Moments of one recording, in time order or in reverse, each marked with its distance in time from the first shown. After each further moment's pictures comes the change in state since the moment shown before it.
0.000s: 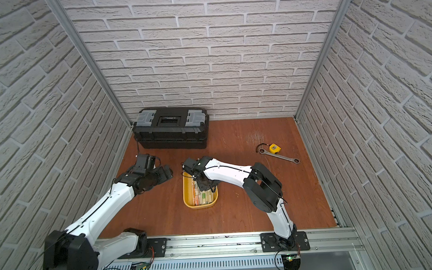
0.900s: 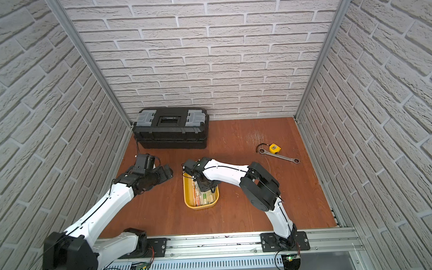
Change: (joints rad) left arm 0.000 -0.011 0.000 0.002 0.010 0.003; right arm -0.008 0.029 -0.010 0.024 0.005 0.010
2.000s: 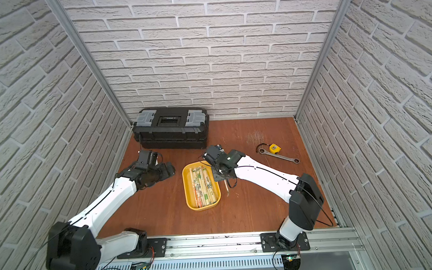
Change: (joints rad) left arm -0.014 0.088 0.073 -0.001 0.014 0.026; right arm -0.136 -0.499 -0.270 0.060 0.019 0.008
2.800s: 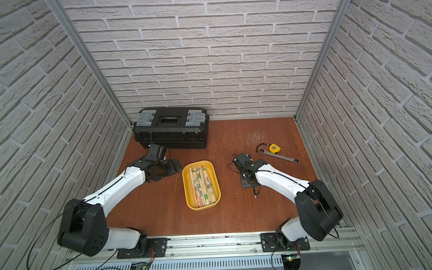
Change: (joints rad) left arm -0.060 0.182 0.086 0.038 0.002 0.004; right arm -0.261 -0.098 -0.428 0.164 0.047 -0.134
